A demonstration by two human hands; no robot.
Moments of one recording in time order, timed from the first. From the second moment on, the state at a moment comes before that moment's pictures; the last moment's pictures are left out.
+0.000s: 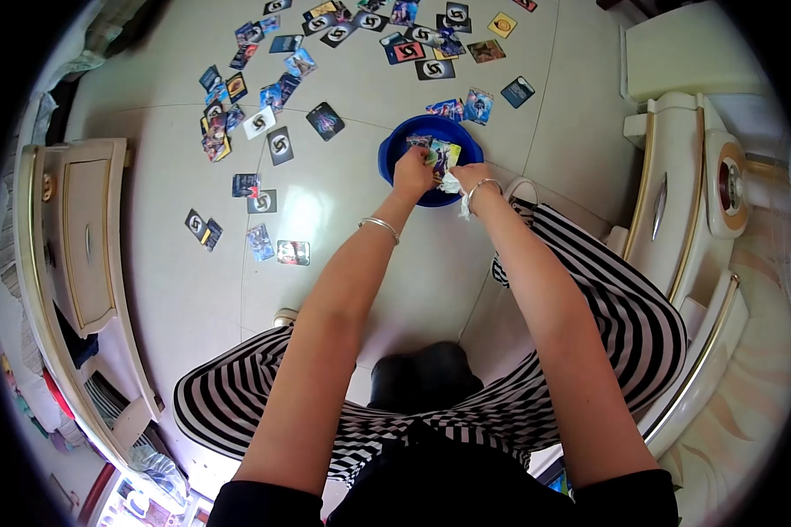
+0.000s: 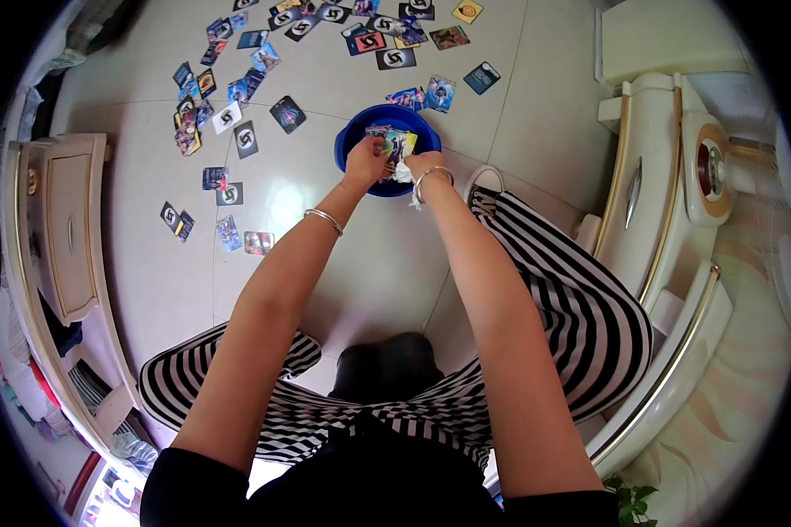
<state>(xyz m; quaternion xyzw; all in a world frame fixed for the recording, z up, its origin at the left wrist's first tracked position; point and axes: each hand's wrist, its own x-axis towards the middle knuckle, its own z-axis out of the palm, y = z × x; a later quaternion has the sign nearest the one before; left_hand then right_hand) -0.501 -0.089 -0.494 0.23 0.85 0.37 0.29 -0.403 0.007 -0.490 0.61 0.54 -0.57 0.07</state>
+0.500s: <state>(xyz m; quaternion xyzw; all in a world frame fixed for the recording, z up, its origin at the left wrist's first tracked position) -0.488 -0.142 -0.478 0.25 0.85 0.40 0.22 -0.417 -0.052 -0.486 0.56 0.59 -0.59 0.00</state>
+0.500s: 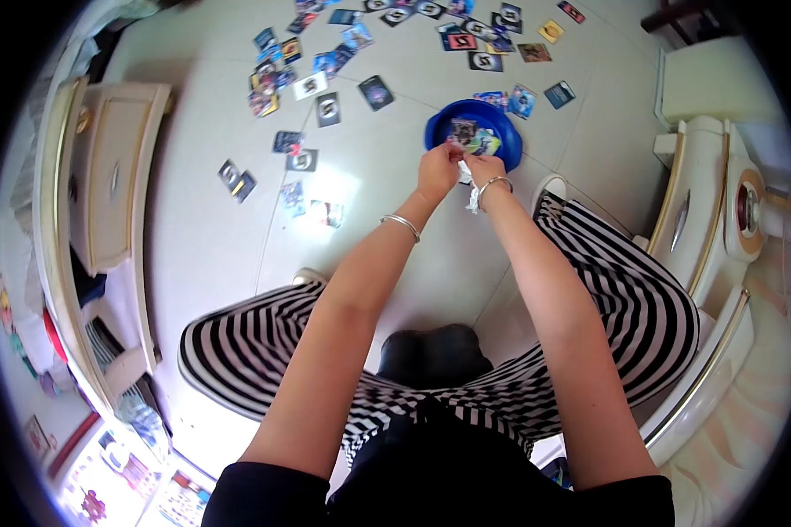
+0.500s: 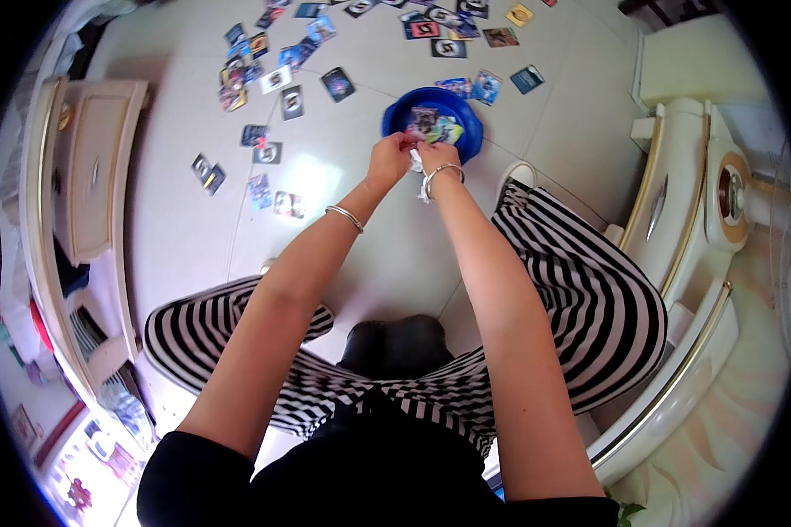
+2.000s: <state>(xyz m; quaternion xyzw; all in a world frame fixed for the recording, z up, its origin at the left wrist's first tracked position) -0.530 -0.395 -0.522 -0.37 0.70 0.57 0.21 -0.521 -0.281 -0.516 0.31 0.77 -0.47 0.31</state>
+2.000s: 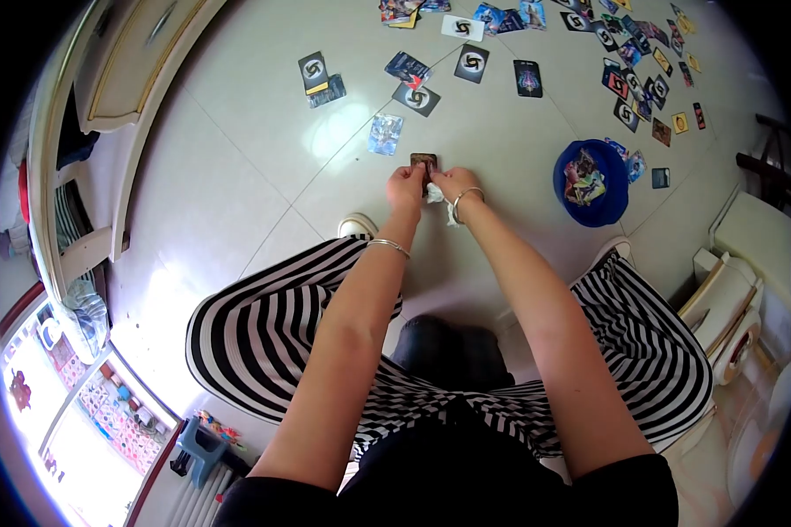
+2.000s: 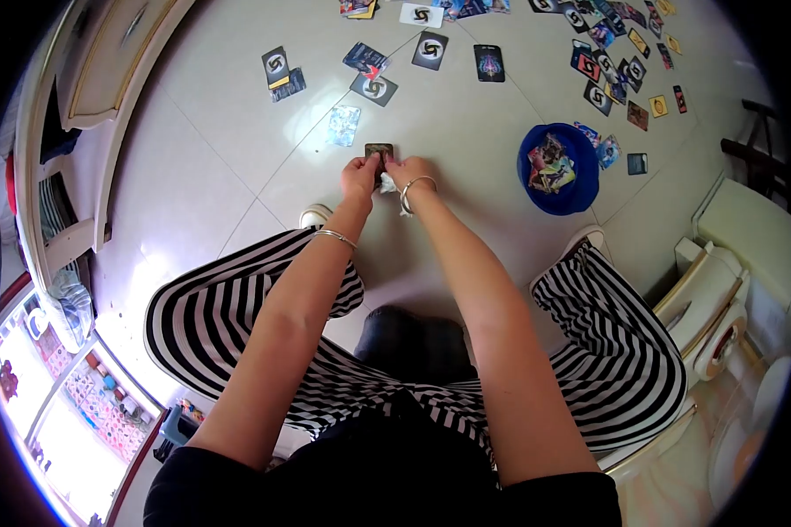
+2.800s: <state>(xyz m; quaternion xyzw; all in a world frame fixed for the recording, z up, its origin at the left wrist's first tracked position) -0.504 -0.371 -0.176 -0.04 0.29 0.81 0.50 -0.453 -0.208 -0.144 0.01 0.78 -0.61 -0.11</state>
